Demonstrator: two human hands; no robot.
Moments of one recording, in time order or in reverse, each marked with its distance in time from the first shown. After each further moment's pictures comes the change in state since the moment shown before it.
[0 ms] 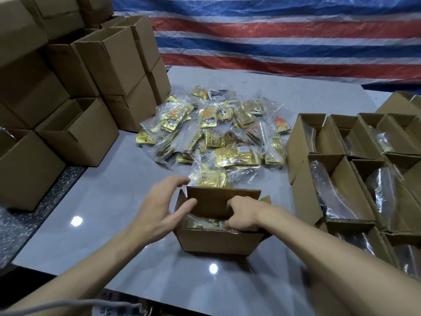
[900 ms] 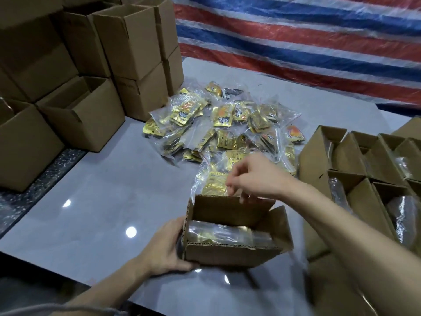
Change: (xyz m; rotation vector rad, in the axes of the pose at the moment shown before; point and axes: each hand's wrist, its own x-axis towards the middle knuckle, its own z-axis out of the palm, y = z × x) left_hand -0.059 -0.087 0.091 -0.310 -0.189 -0.172; right_hand -0.007 -0.039 -0.072 0.444 0.197 -0.182
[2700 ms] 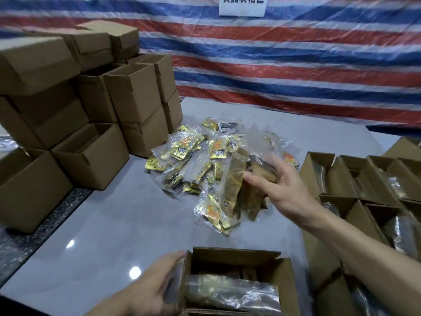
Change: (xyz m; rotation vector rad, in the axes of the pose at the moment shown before) left_hand -0.021 0.075 -0.058 0.076 -0.160 -0.238; right_hand -0.032 0.018 -0.036 0.520 0.373 -0.567
